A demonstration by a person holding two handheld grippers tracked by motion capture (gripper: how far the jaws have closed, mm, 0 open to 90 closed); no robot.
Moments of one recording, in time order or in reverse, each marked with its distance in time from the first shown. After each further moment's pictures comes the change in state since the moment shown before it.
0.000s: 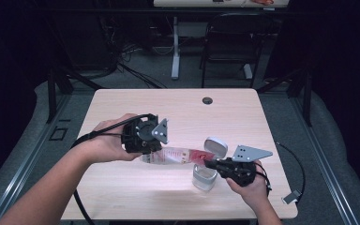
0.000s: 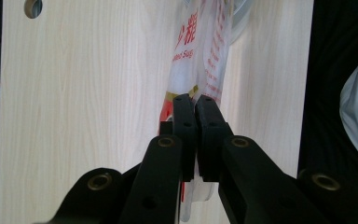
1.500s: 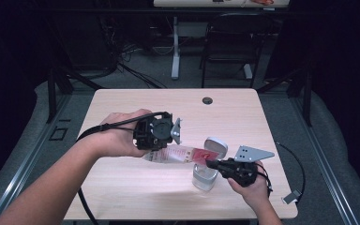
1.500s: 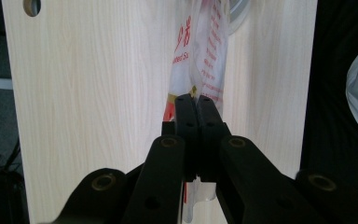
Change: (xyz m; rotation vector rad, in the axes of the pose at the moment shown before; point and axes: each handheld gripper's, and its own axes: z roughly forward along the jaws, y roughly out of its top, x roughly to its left) left arm 0.000 0.034 -0.007 0.117 0.007 0.055; right arm -0.004 -0.007 -0.002 -0.014 -0.006 0.024
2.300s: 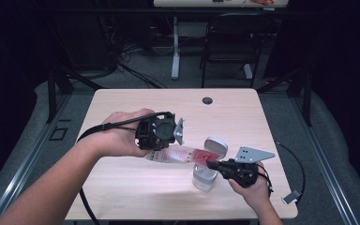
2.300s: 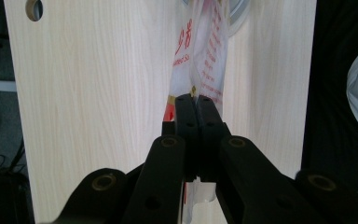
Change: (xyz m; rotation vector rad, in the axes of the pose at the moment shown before) left arm -0.001 0.005 -0.002 -0.003 0.009 0.013; right arm 0.000 -0.002 -0.002 0.012 0.002 -0.001
